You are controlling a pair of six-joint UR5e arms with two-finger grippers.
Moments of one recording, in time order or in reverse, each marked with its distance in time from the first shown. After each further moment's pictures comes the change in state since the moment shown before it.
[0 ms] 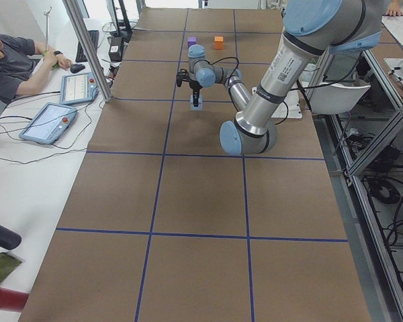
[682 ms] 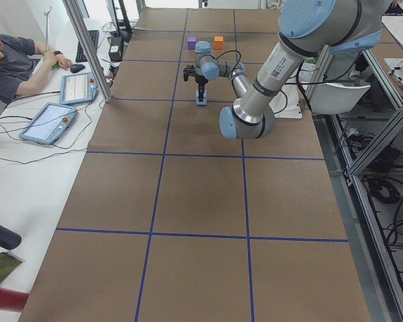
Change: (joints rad) left arm 0.071 -0.106 0.122 -0.005 0.050 -0.037; right arm -0.001 0.004 0.006 0.016 0.085 -0.005
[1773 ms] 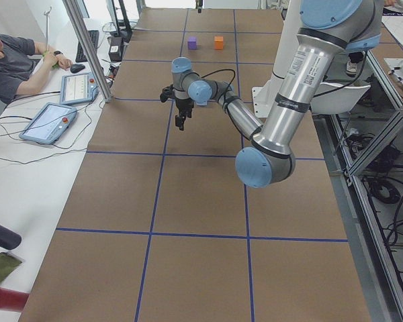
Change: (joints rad) left arm -0.422 0.562 -0.478 0.158 -0.260 0.771; right arm -0.286 0.181 0.188 -0.003 -0.043 0.457
